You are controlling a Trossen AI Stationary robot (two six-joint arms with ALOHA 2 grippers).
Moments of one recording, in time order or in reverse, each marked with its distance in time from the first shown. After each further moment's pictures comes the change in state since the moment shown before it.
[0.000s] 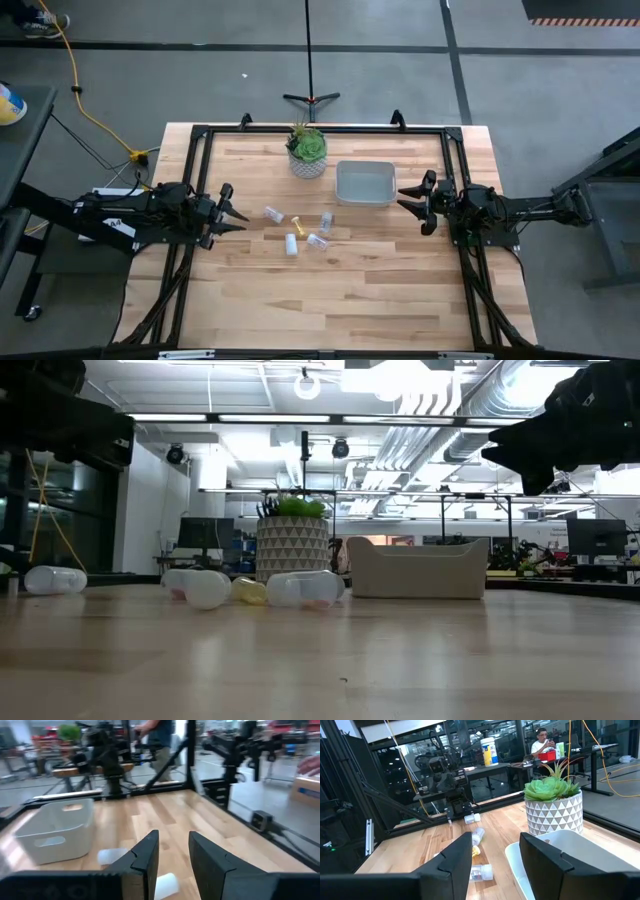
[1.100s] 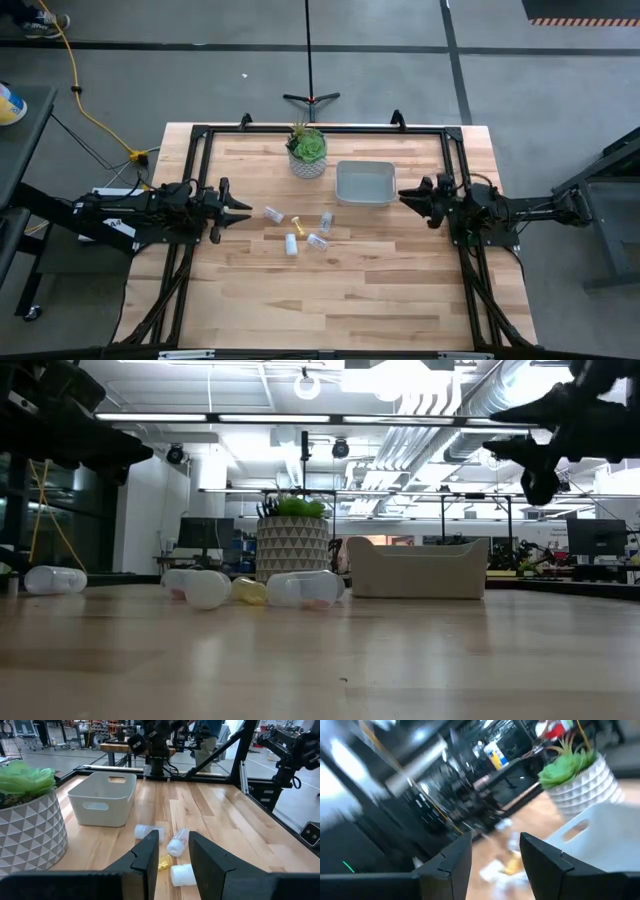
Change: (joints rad) left arm 0.000 0.000 0.000 -0.068 -0.202 -0.128; right arm 0.000 0.000 0.000 0.068 -0.017 0.484
